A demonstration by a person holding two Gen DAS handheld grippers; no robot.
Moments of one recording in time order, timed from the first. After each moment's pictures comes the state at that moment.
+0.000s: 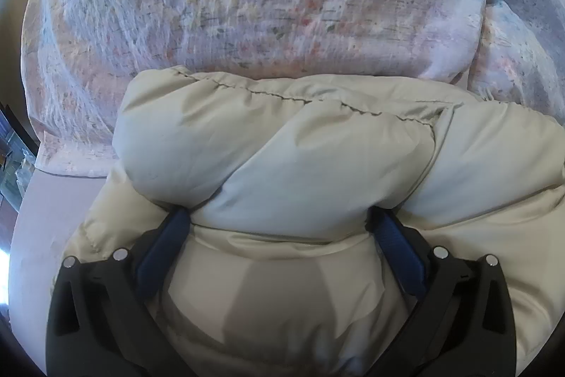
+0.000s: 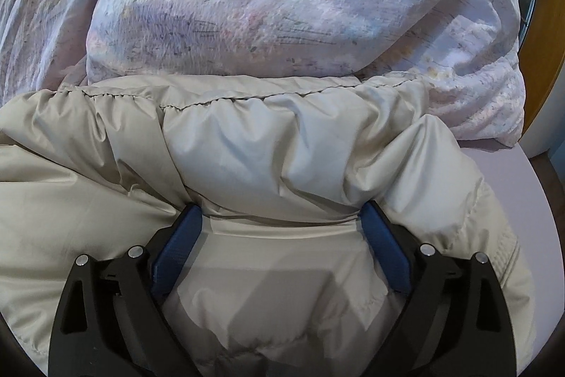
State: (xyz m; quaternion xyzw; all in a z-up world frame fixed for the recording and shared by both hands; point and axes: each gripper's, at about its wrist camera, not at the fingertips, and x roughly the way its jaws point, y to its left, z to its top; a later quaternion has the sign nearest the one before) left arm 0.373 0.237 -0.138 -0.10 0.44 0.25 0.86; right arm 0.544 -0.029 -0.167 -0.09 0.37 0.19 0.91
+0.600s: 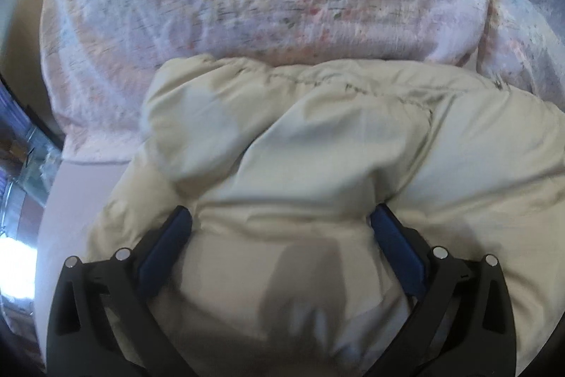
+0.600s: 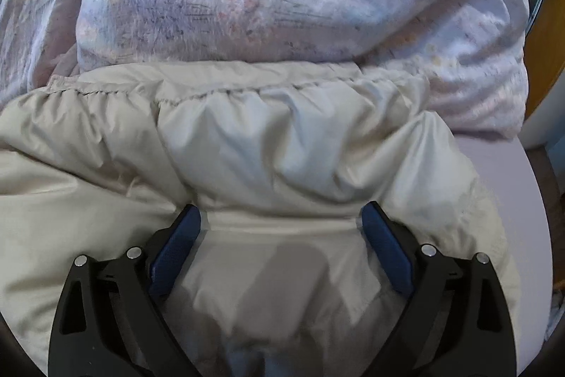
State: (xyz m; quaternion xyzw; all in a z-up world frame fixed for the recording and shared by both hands) left arm 0.378 0.223 -0.133 -0.07 0.49 0.29 0.82; right arm 0.563 -0.037 -0.140 -0.11 0.45 0.18 0.87
